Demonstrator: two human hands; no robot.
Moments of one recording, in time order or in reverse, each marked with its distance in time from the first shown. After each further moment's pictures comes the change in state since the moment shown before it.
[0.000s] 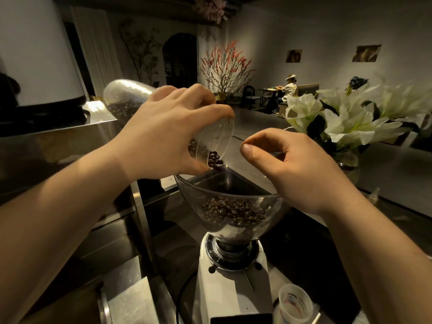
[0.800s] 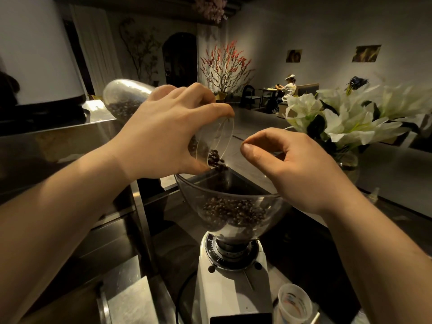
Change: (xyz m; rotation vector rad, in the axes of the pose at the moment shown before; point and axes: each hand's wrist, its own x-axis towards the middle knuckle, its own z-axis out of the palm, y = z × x) left_hand -0.001 -0.001 0.001 -0.011 0.020 -0.002; right_hand 0.001 0.001 0.001 0.013 0.010 -0.001
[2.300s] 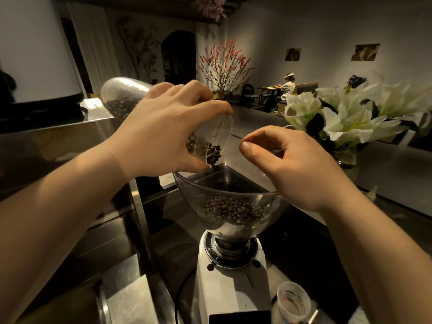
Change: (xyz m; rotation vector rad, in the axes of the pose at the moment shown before) left_hand 0.000 -0.002 0.001 -0.006 -0.002 -0.007; right_hand 0.001 0.000 0.000 -0.006 0.007 -0.003
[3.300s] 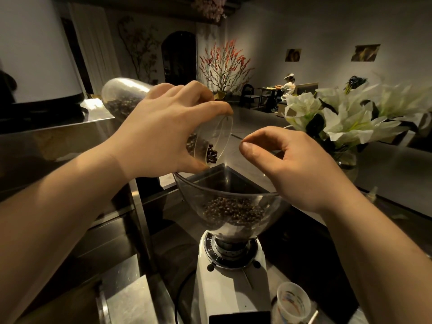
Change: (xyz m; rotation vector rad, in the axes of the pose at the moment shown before) left_hand 0.000 0.001 -0.003 -0.014 -0.014 -0.007; right_hand 0.001 -0.002 0.000 -0.003 -0.001 0.000
